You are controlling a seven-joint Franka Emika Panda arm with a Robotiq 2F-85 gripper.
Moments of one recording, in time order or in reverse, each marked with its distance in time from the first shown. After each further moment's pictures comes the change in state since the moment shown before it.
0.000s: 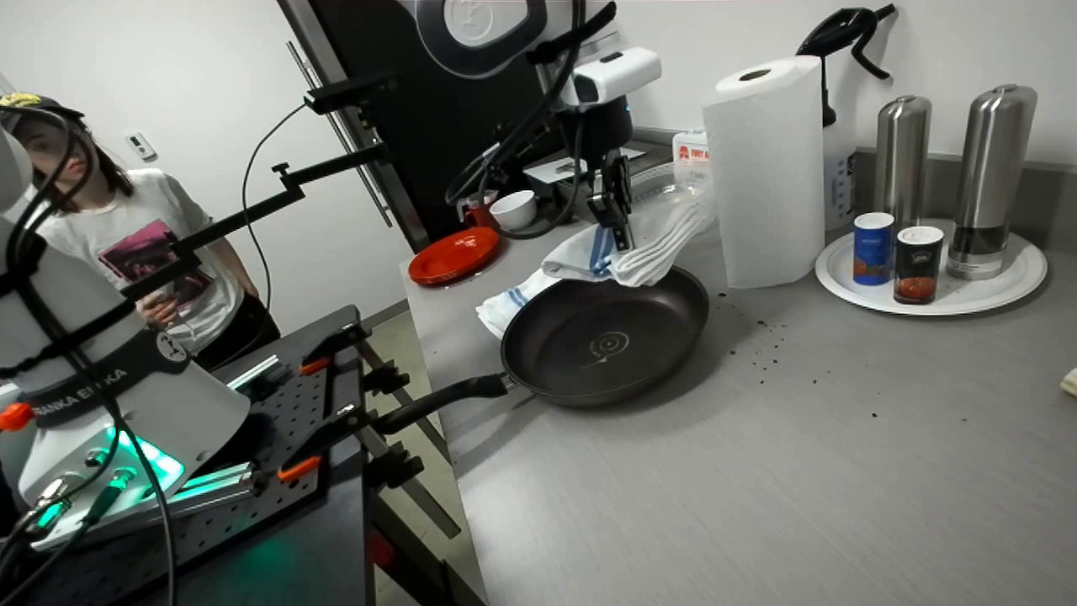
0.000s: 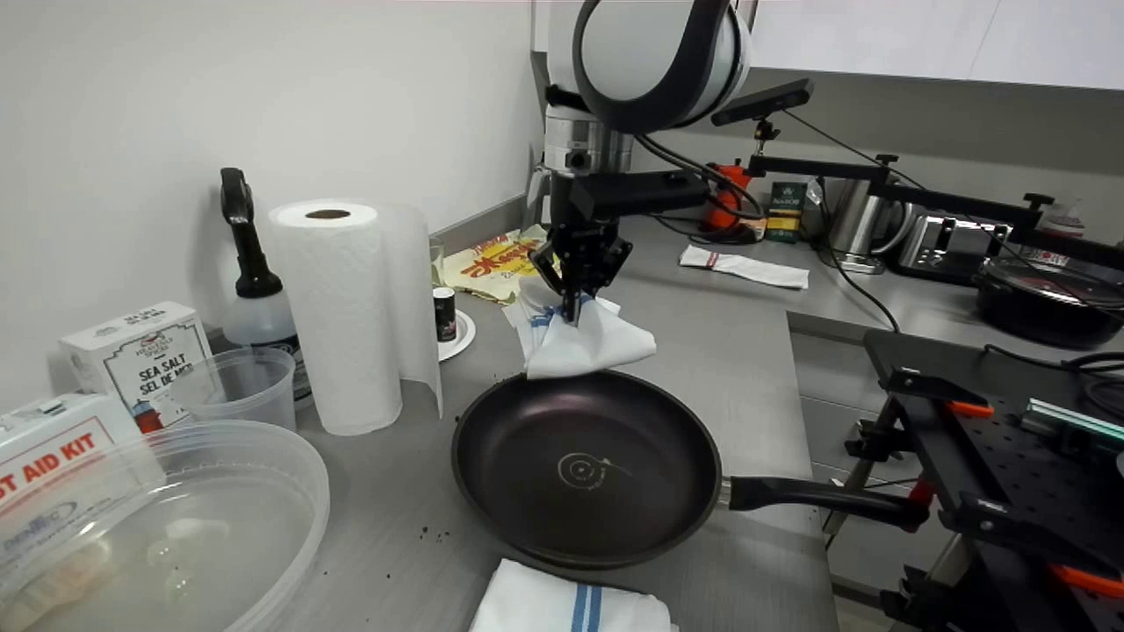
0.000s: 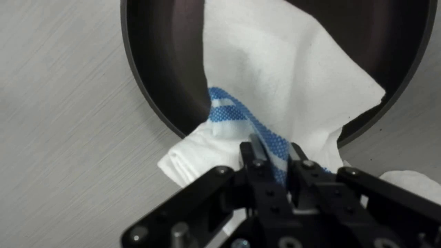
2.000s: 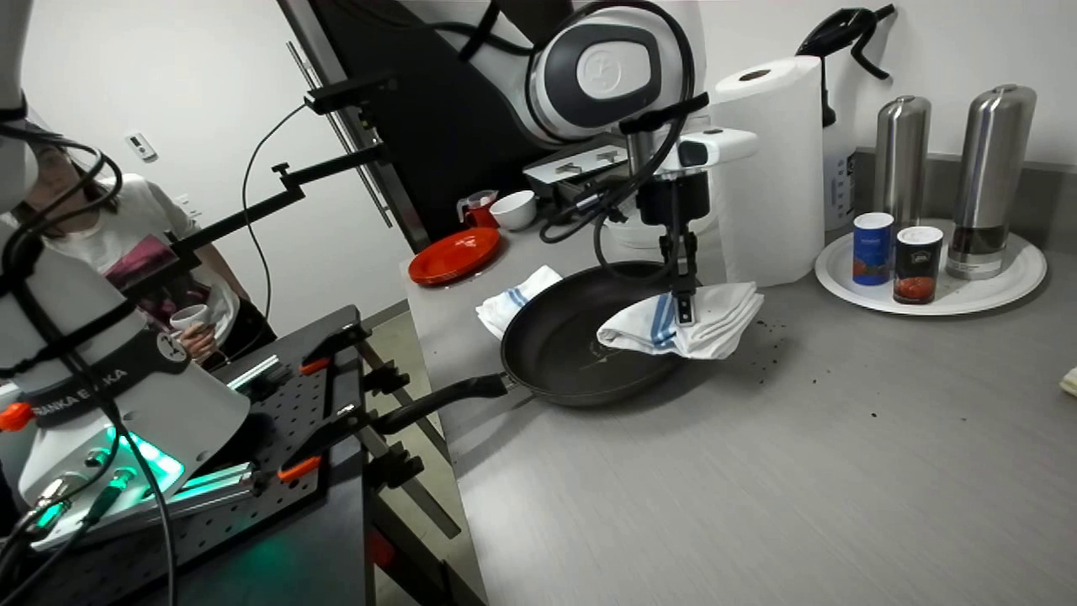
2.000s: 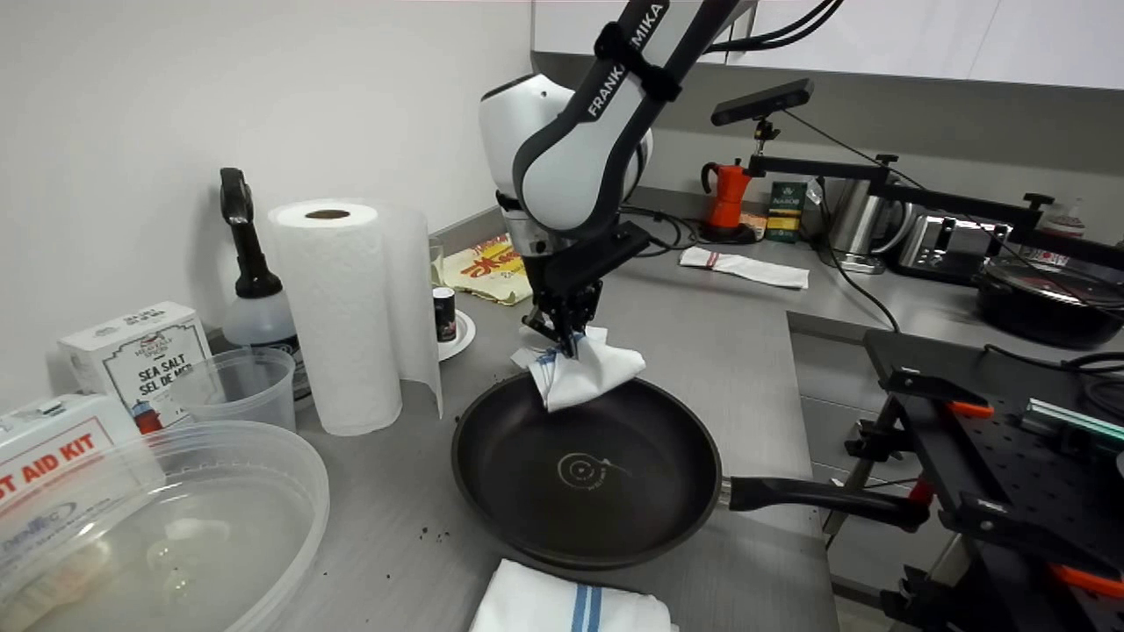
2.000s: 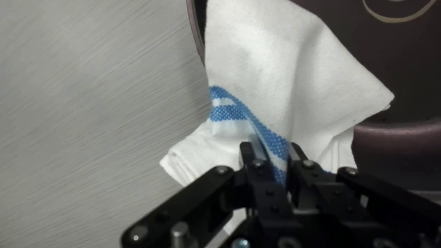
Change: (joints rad) arm -0.056 0.364 -0.015 0.390 -0.224 -0.212 -0.013
